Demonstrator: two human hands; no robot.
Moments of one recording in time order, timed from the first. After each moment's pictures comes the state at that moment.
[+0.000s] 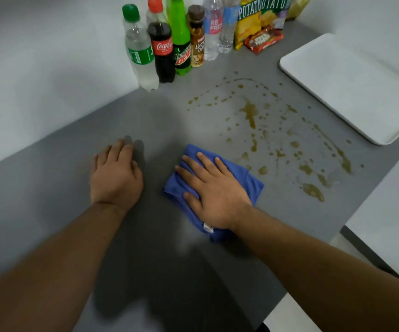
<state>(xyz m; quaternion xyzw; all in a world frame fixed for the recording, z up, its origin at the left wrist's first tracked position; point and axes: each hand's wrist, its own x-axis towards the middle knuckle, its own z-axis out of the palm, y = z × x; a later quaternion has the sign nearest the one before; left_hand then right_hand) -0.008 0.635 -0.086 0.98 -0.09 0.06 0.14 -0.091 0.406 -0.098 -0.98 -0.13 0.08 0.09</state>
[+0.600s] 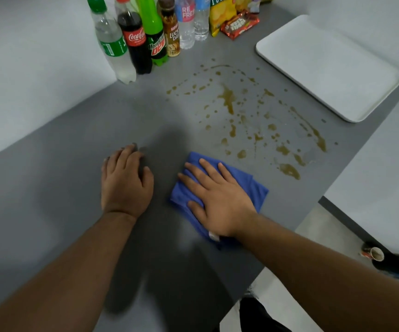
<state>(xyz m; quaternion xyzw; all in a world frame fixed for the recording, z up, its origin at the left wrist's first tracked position) -0.057 0.594 -0.088 0.97 -0.13 0.08 0.19 -0.156 0.378 -0.101 -0.99 -0.11 0.06 0.10</state>
